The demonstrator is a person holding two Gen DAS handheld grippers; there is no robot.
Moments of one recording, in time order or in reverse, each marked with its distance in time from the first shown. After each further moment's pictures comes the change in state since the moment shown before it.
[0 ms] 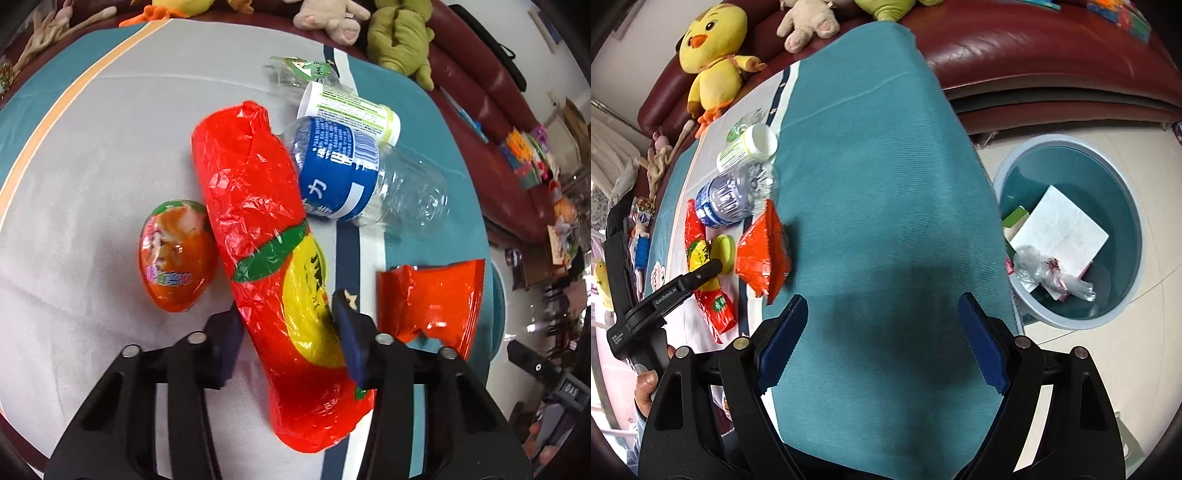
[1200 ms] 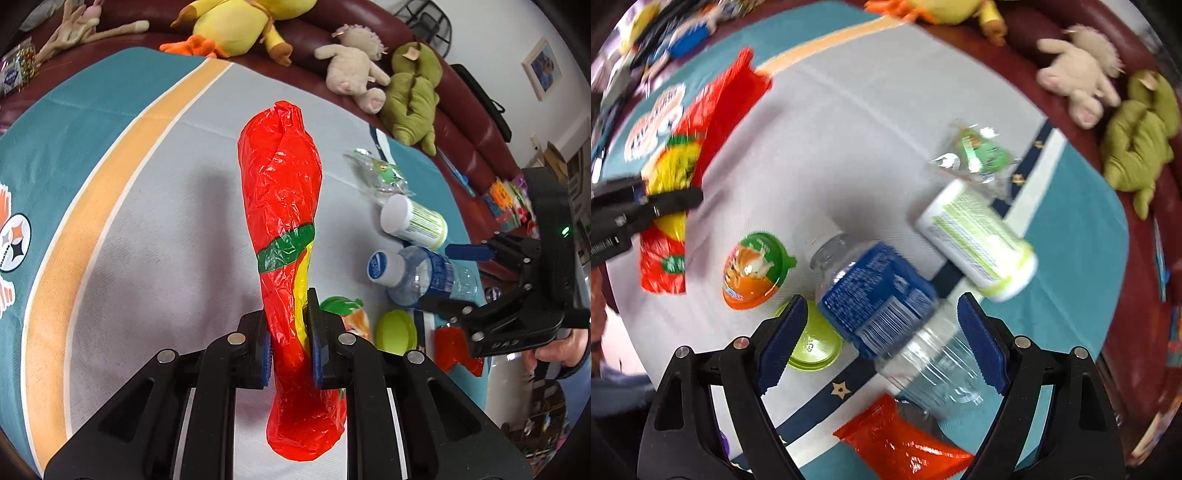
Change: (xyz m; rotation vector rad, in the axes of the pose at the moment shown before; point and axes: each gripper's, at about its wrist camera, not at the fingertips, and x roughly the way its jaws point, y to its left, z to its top) left arm -0.051 0.133 0.041 -0.056 -0.163 -0.107; right arm 0.119 0.273 0.073 -0.952 0.166 -0.189
